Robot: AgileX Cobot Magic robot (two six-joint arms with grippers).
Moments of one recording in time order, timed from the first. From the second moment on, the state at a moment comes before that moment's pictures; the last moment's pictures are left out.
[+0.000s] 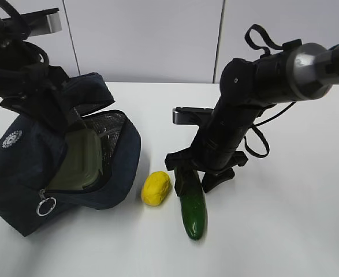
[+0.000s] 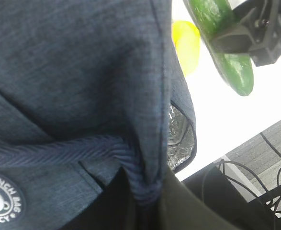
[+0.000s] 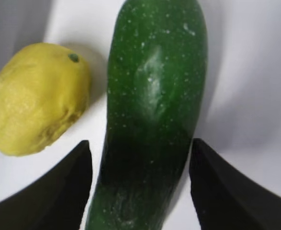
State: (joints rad) left arm -0.34 1.65 -1.37 -0.36 1.17 0.18; right arm 0.43 2.11 -1.41 0.37 0.85 -0.06
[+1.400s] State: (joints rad) left arm -0.34 1.65 -1.37 -0.35 1.19 0.18; right arm 0.32 1.98 -1.50 1.02 0.95 -0.47
